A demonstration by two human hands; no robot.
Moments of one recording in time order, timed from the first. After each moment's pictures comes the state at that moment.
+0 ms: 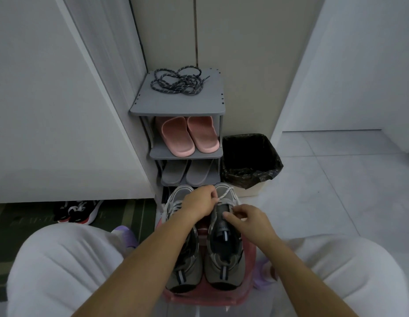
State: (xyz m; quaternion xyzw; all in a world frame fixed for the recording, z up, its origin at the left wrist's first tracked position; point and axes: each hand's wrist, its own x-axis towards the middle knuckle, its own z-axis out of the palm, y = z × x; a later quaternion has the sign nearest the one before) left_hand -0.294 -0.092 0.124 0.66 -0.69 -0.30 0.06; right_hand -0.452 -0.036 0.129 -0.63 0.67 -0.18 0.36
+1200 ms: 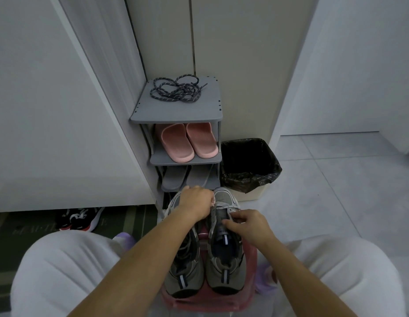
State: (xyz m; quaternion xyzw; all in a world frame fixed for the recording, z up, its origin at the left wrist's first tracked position) left_hand -0.289 -0.098 0.138 0.60 -0.79 -0.10 -0.07; right_hand -0.454 -0.038 0.119 -0.61 0.65 -0.21 0.40
